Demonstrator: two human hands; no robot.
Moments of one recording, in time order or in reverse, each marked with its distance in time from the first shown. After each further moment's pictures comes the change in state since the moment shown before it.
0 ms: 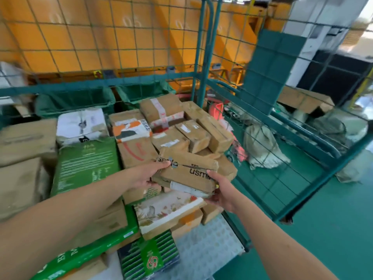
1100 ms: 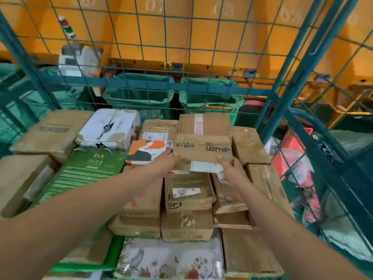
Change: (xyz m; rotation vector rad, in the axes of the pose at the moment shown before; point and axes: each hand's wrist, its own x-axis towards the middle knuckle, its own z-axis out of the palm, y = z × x) left_hand 0.238 0.150 -0.081 -0.199 0.569 0.009; right_hand 0.352 -0.270 0.049 -0.440 -0.121 -0.262
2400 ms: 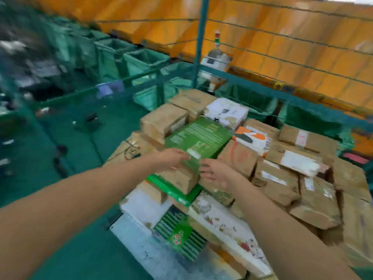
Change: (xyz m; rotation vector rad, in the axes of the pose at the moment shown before) left_hand -0.343 -0.199 -0.140 -0.141 0.369 -0.137; right_hand -0.315 0.046 0.238 -0.502 -0.853 0.106
